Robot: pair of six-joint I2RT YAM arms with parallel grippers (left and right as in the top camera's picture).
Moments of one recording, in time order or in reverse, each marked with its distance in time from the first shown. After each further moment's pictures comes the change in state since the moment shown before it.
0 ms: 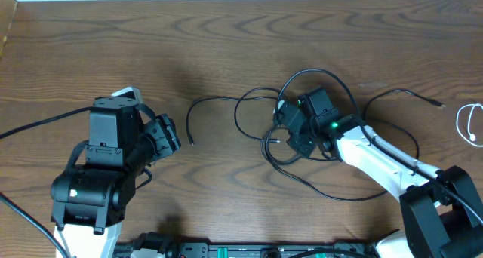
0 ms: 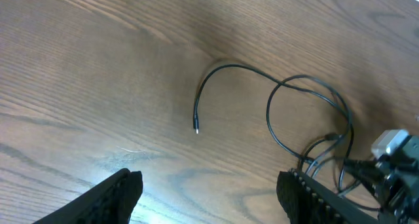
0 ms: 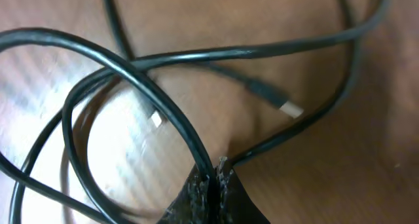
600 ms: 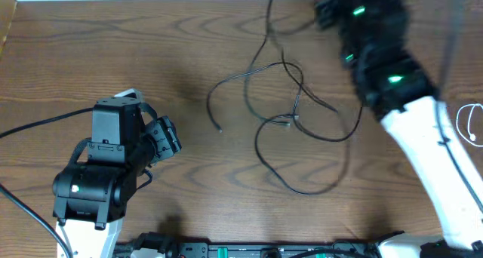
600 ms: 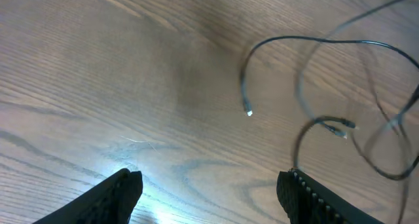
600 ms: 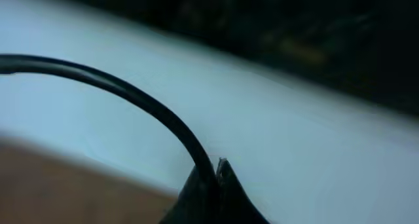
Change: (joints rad) left arm 0.000 0.016 0.000 -0.030 0.000 0.000; right arm -0.130 -0.112 0.750 0.203 0.397 0.195
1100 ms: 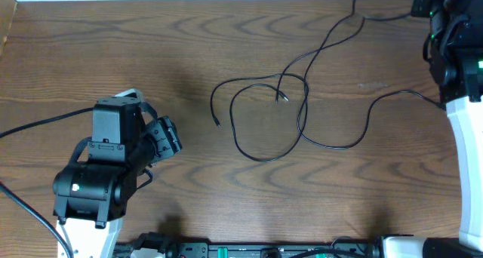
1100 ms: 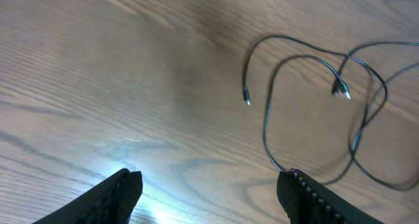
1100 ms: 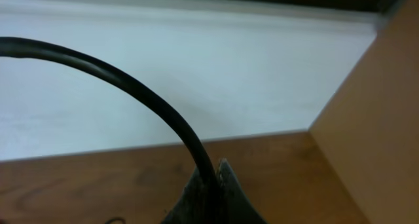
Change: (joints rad) left arm 0.000 0.008 0.000 0.000 0.022 0.001; right arm -0.327 -0.002 0.120 -0.385 0.063 0.179
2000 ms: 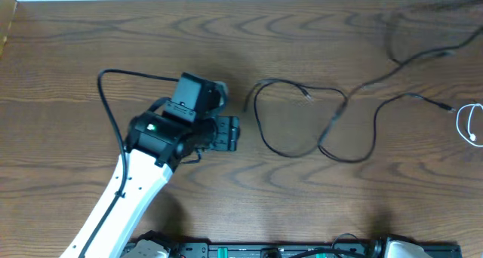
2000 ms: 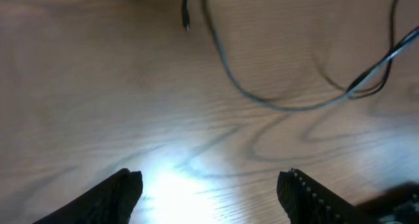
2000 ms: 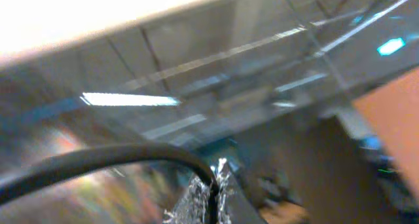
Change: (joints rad) left arm -0.322 0.288 -0.002 0.153 0.179 0.150; right arm -0.236 -0.220 0.006 0.864 -0.227 0.485
